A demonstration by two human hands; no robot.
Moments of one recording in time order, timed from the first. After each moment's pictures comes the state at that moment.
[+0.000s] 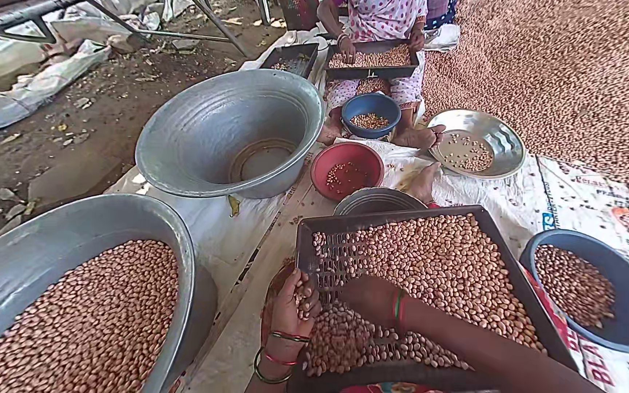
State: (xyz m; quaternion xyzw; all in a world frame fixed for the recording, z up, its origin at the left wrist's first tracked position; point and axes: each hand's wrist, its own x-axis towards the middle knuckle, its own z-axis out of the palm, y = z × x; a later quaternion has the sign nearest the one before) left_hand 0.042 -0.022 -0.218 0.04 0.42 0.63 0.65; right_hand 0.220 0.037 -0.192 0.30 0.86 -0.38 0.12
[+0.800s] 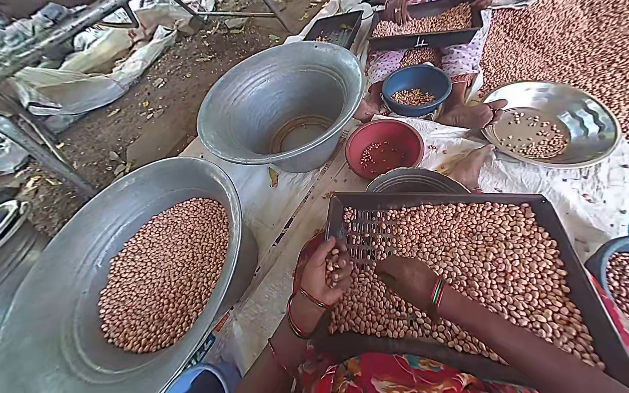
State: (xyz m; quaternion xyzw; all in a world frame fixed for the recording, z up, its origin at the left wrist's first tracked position) left_hand 0.037 -0.030 -0.200 0.11 0.35 0.57 0.74; right_hand 0.236 0.023 -0.187 0.34 0.85 -0.41 0.04
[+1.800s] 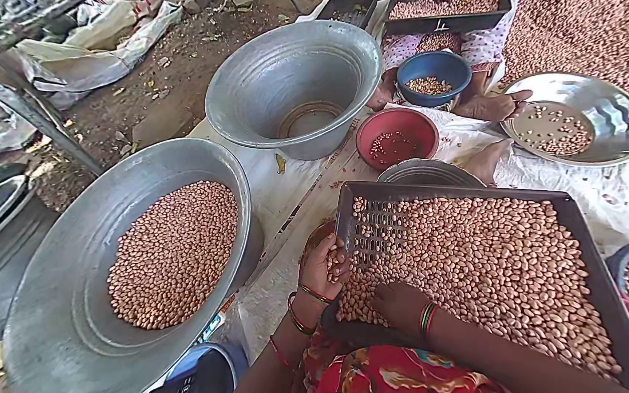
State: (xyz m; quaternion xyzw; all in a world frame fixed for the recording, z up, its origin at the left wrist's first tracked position) left_hand 0.029 -0.043 -0.205 0.04 0.43 0.60 0.67; right_hand 0.207 -0.019 -0.215 0.22 0.87 -0.34 0.28
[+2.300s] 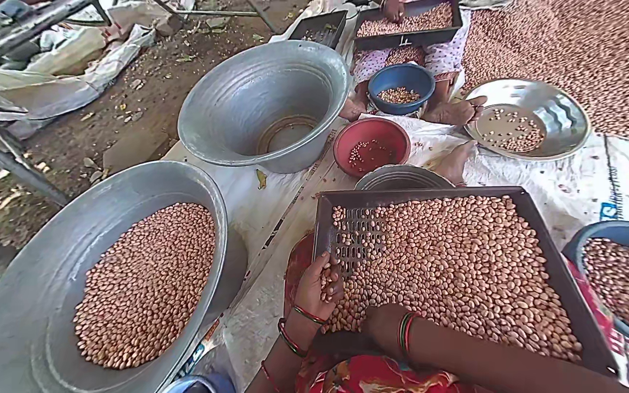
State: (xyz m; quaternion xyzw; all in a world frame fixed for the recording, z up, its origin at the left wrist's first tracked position) left_hand 0.053 -0.049 -0.205 0.04 0.46 0.58 0.68; right_hand 0.202 -0.027 -0.188 0.20 0.80 -0.39 0.40
